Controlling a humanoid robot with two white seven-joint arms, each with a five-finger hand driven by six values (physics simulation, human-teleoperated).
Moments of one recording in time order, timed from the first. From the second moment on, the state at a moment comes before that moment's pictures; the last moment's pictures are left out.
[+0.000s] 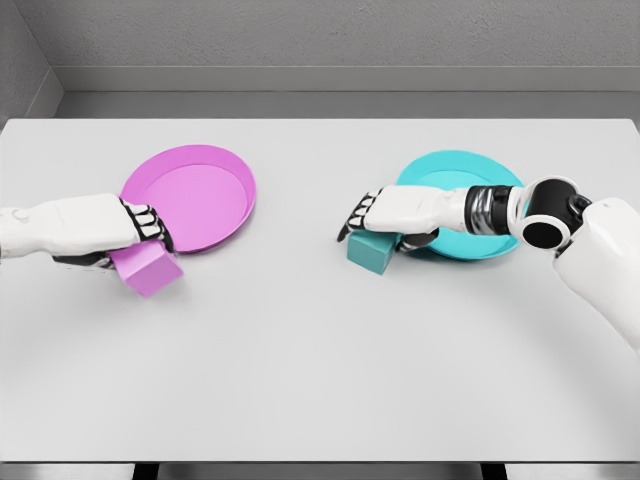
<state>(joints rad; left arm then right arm) -0.67 1.11 -0.84 -1.59 -0.37 -0.61 -0.34 -0.73 -0.51 0.73 -1.31 0.56 -0.61 0.61</state>
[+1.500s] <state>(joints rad) -0.87 0.77 -0.80 -1.08 -0.34 -0.61 -0.35 -0.73 -0.50 0.32 -1.04 0.46 -0.61 0.61</state>
